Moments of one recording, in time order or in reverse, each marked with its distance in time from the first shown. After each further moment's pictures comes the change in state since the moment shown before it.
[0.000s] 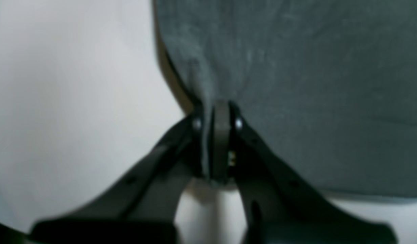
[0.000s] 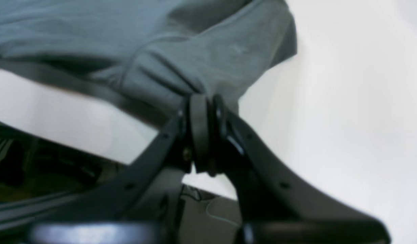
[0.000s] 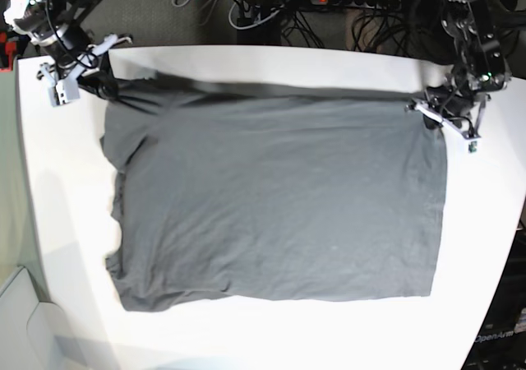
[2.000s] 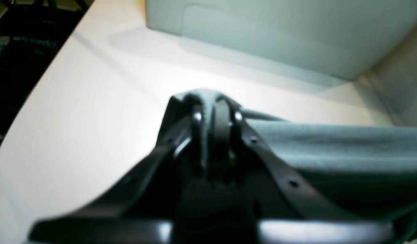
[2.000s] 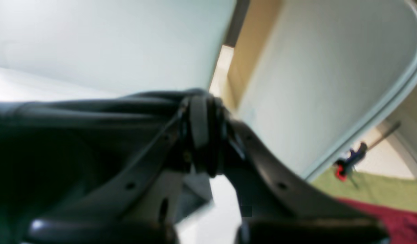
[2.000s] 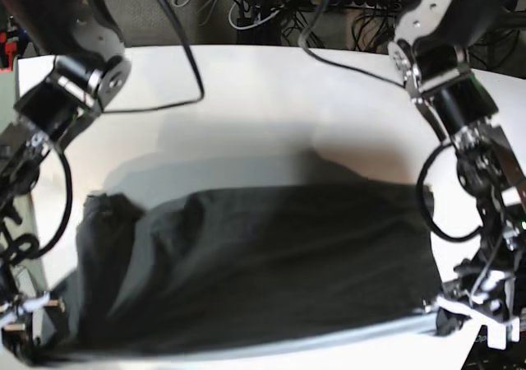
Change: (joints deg) left arm -44.5 4.6 -0.5 -1.0 -0.5 -0.2 5.9; right arm 68.5 1.5 3.0 -15.5 -26.2 1.2 -0.4
